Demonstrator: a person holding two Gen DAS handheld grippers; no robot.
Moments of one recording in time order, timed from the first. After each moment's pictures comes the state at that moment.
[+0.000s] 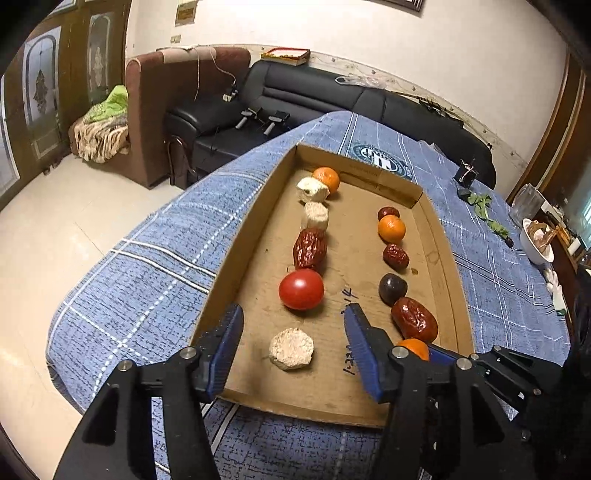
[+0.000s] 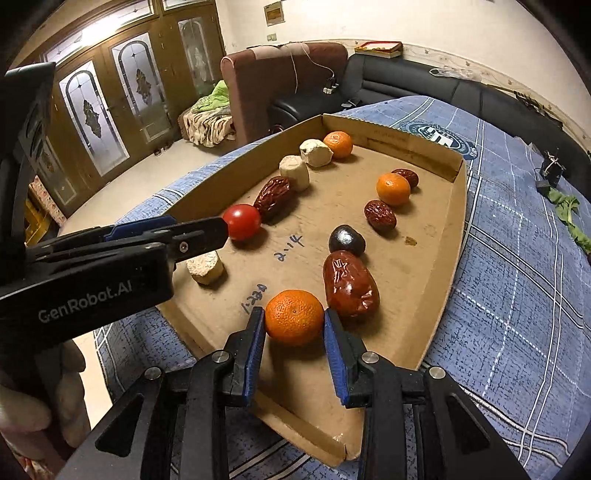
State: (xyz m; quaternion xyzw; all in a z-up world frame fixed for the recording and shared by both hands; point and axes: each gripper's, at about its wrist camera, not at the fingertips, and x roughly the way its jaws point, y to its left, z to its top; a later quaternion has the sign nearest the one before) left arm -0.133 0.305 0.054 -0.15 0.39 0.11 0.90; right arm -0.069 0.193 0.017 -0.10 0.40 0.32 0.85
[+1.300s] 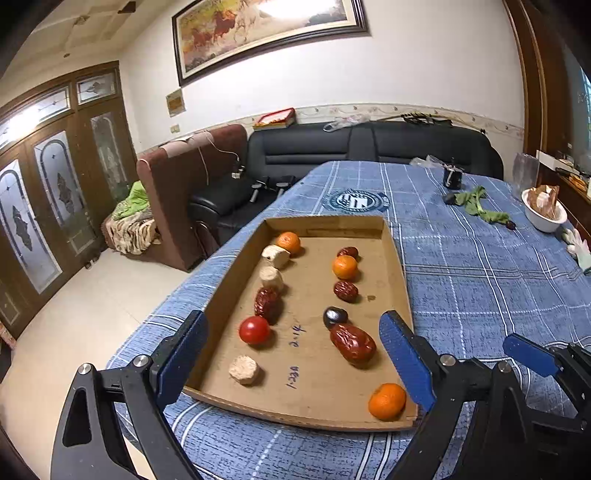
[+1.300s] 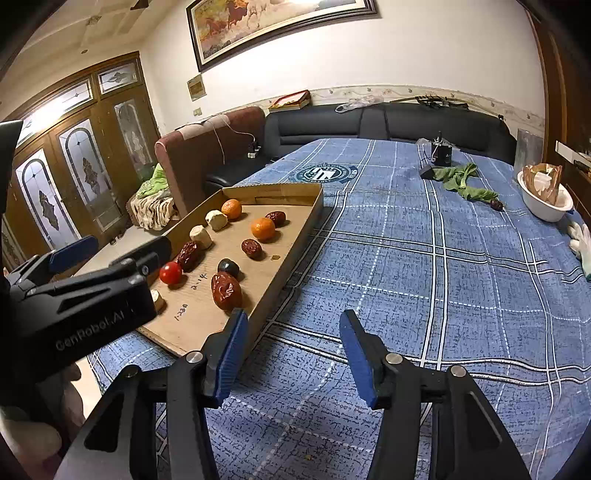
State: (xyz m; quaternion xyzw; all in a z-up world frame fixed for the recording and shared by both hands) left arm -0.151 0.194 0.101 0.01 0.31 0.17 0.94; right arm -0.120 0.072 0.049 0.01 0.31 0.20 0.93
